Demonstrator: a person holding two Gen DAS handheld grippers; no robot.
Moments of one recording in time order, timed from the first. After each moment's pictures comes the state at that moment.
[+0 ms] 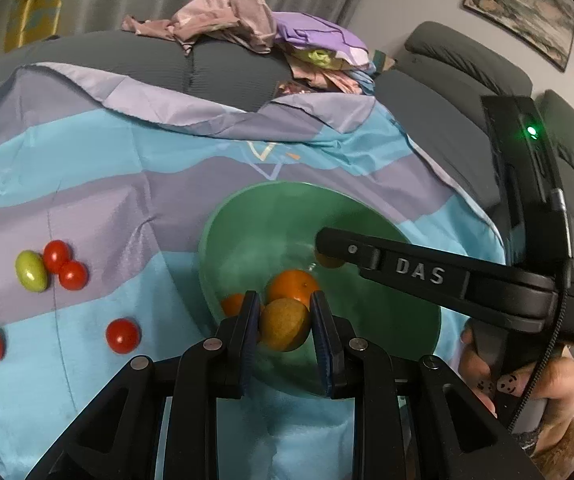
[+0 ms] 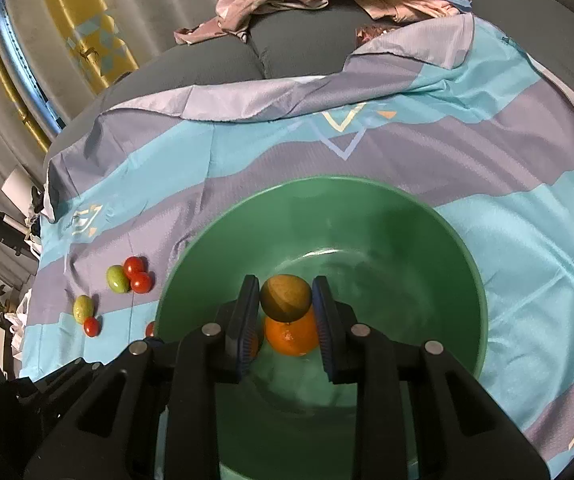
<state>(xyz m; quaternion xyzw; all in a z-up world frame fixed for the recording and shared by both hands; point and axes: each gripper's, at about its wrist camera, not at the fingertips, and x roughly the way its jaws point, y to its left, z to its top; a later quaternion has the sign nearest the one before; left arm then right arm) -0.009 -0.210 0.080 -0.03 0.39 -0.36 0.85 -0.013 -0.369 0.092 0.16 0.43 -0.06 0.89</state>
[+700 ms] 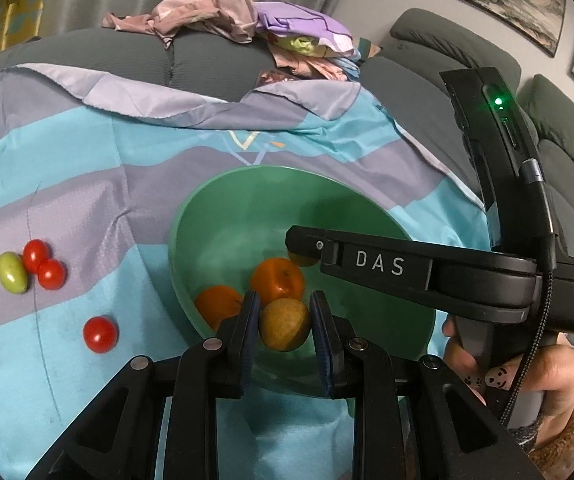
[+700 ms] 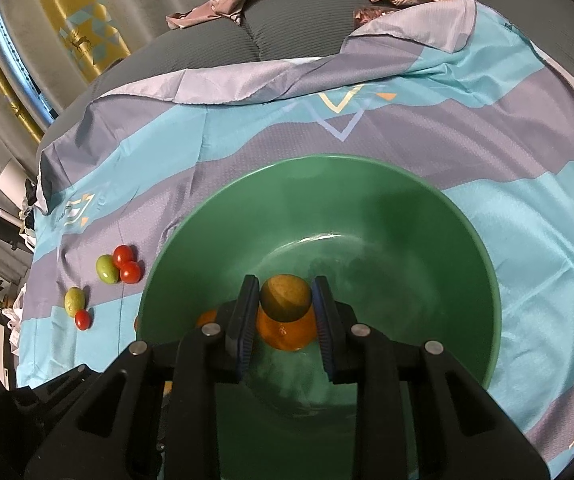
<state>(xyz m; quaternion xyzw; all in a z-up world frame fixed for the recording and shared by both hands) -0.010 -0.223 0.072 -0.01 0.40 -0.38 0.83 -0.007 -0.372 0.081 0.16 0.45 -0.06 0.88</state>
